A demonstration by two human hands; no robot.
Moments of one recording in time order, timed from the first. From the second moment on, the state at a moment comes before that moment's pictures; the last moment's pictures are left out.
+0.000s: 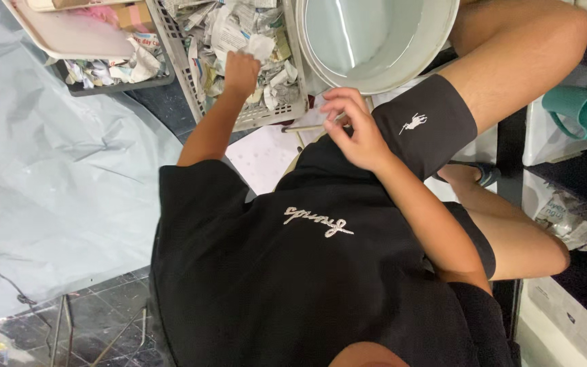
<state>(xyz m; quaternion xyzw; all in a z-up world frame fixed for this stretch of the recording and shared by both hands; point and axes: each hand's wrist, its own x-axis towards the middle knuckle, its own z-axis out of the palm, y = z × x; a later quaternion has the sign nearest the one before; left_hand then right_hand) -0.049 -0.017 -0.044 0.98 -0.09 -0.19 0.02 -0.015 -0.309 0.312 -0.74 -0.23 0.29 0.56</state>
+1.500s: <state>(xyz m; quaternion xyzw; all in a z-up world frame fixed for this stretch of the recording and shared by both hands) 0.002 -0.418 0.378 0.65 -0.38 -0.01 0.66 -0.177 -0.507 0.272 -0.89 -0.03 -0.09 0.45</state>
